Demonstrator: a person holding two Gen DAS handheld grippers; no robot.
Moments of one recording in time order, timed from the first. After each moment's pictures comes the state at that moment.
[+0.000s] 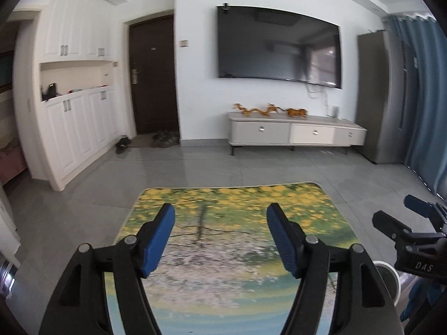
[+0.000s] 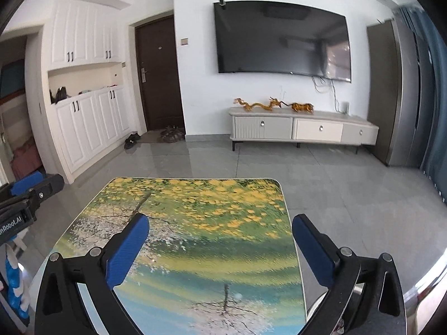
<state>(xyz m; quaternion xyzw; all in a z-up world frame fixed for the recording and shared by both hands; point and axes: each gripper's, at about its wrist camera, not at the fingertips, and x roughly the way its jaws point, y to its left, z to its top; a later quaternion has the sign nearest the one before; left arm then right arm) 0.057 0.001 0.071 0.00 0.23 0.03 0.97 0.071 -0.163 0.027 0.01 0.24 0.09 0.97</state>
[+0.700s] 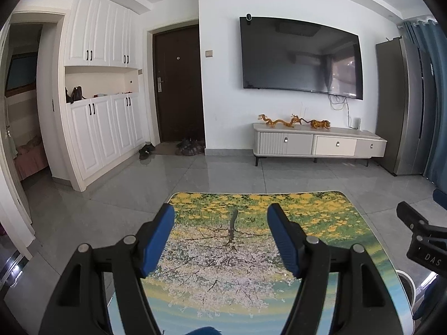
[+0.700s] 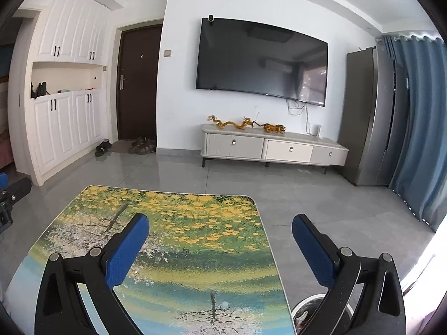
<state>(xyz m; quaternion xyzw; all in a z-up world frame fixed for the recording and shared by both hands) 0.032 0.024 0.059 0.01 0.19 0.09 0.98 0.052 -0.142 0.022 -0.03 0.19 0.00 0.98</state>
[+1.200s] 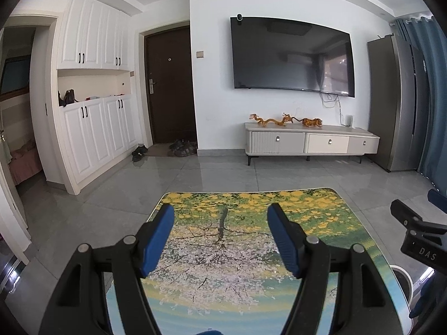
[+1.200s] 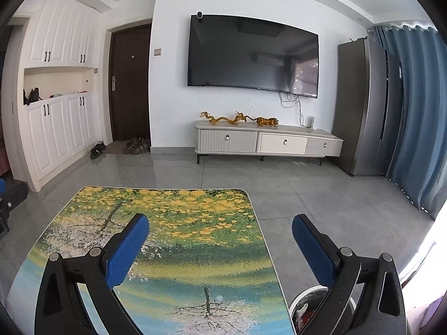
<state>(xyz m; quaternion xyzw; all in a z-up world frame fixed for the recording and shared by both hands) 0.029 0.015 0.057 0.01 0.19 0.06 0.98 0.048 -0.155 0.016 -0.01 0.20 -0.01 0.98</state>
